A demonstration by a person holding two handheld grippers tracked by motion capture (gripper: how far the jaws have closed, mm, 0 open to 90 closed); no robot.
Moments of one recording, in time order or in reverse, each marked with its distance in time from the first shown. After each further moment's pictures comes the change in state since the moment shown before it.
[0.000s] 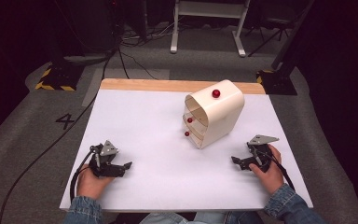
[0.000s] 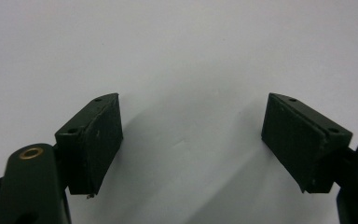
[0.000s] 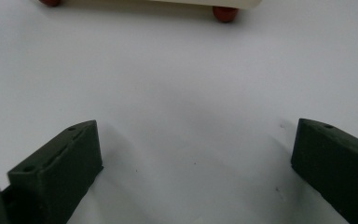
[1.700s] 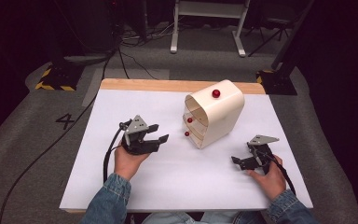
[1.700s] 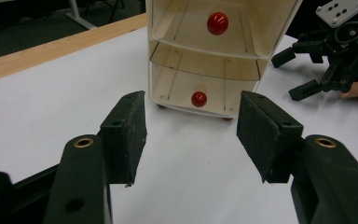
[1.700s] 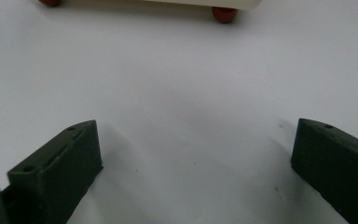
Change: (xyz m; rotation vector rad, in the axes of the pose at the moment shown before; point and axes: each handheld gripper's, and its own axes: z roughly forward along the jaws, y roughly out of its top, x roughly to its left) left arm -0.060 0.122 0.000 -0.339 -0.180 0.044; right arm 0.000 0.000 0.000 -0.002 -0.003 -0.001
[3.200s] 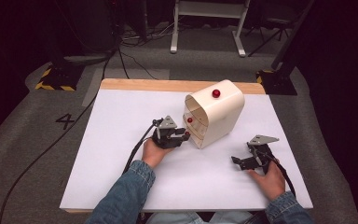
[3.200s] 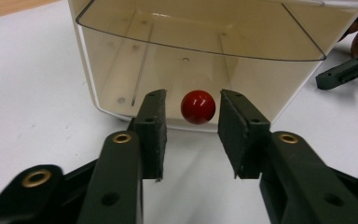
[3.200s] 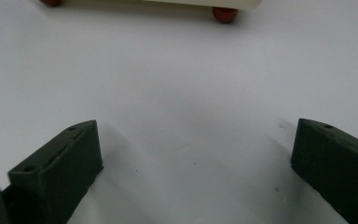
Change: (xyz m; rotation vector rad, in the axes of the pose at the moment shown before) left arm 0.009 -0.020 0.113 0.068 -0.142 0.013; right arm 0.000 0.000 0.000 0.000 -0.001 -0.001
